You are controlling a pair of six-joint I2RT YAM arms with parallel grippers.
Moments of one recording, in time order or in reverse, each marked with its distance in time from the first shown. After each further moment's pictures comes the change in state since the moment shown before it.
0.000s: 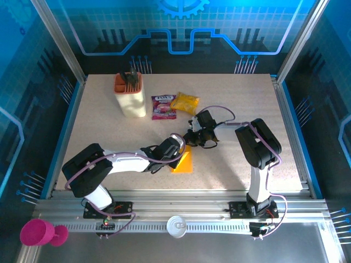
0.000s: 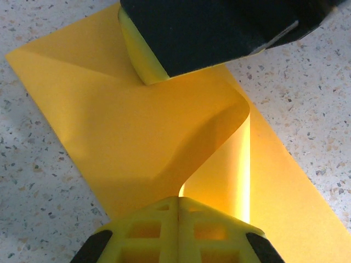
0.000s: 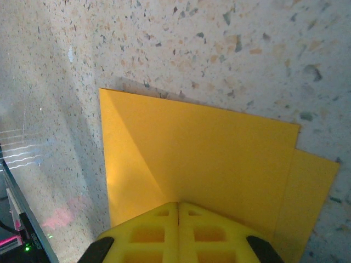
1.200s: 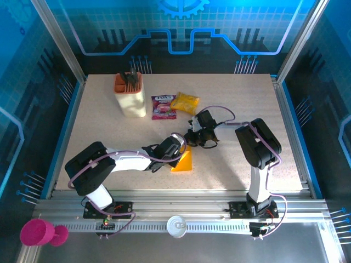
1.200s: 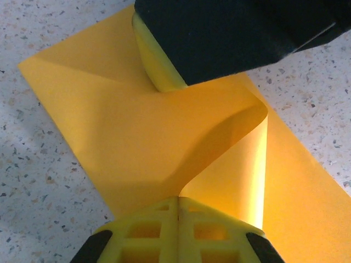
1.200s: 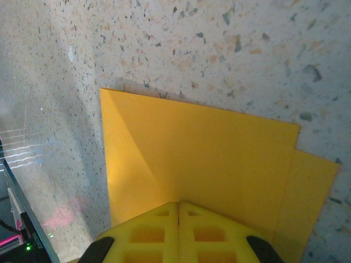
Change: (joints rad) left arm 0.012 0.036 0.018 0.002 -0.025 0.034; right arm -0.002 0.002 0.000 0.001 -0.004 0.000
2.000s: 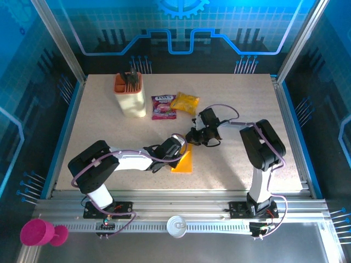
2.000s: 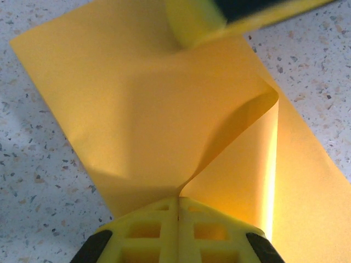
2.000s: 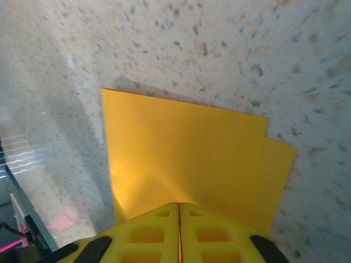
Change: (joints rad) left arm 0.000 0.030 0.000 0.012 0.000 0.000; right arm -0.036 -0.065 0.002 -0.078 0.004 0.000
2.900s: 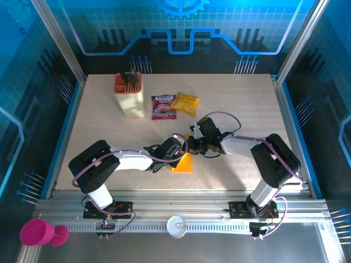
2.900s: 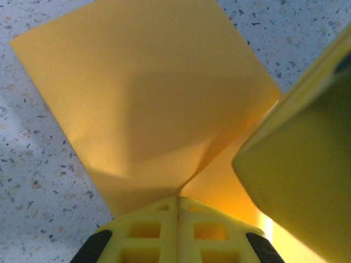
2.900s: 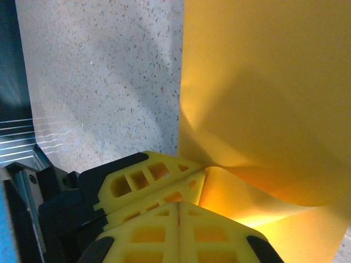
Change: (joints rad) left arm 0.001 0.008 0.000 0.016 0.000 0.000; right arm 0.141 -0.217 -0.214 0.139 0.041 0.174
